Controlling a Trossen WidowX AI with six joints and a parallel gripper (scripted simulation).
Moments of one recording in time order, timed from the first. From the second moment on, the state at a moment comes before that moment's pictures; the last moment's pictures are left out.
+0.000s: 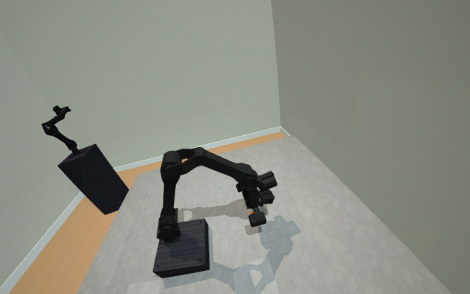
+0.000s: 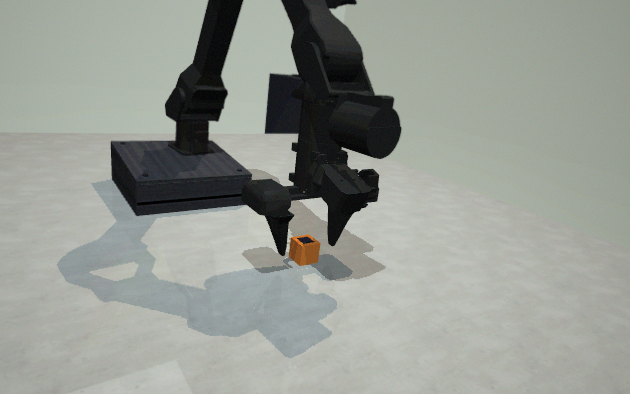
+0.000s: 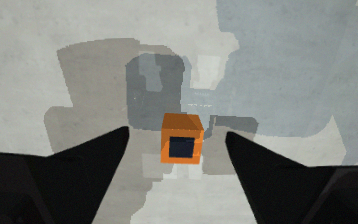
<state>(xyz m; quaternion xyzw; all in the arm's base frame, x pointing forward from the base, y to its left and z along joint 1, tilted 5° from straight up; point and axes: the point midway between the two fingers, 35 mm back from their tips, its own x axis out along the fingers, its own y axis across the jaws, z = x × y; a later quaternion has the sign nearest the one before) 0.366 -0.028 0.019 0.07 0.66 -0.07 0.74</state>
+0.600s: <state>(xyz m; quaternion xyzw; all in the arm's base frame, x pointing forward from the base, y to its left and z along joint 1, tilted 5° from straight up) 0.365 -0.029 0.016 0.07 0.66 -0.07 0.74</state>
